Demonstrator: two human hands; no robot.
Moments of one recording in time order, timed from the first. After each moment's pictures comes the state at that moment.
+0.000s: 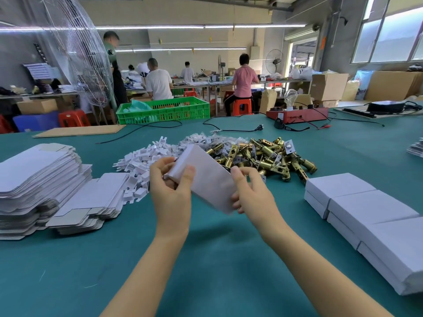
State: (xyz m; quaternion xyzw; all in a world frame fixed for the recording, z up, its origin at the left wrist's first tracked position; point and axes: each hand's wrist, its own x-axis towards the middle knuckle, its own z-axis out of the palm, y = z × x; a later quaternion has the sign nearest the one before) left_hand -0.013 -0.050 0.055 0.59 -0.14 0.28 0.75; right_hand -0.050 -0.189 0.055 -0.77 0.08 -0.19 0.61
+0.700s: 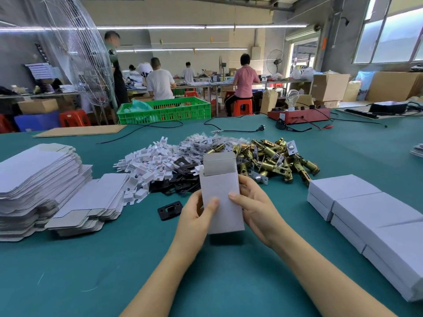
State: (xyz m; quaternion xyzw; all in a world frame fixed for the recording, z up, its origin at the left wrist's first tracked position) left_hand -0.014 -0.055 0.010 0.67 -0.18 0.00 0.72; right_hand -0.037 -0.203 0.027 -0.61 -0.06 -0.08 0.79
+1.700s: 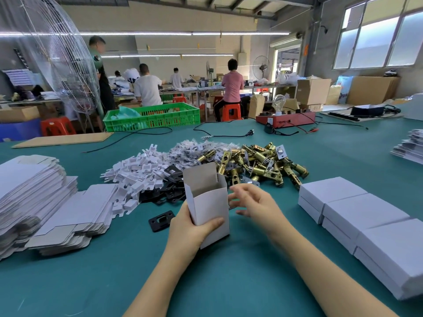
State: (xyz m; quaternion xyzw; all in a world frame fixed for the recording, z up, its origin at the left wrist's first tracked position) left_hand 0.003 -0.054 0.000 0.75 -0.15 0.02 0.64; right_hand -0.029 -0.231 0.026 -0.74 0.00 -0.15 0.66
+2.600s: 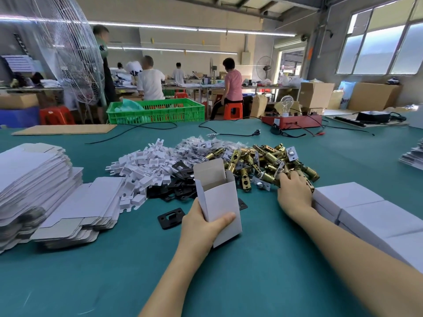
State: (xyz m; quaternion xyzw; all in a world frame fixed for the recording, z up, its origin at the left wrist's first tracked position) left_hand 0.009 -0.052 -0.003 0.73 -0.14 -0.02 0.67; right_hand 0.036 -0.311 0.004 -0.95 0.22 -0.22 0.00
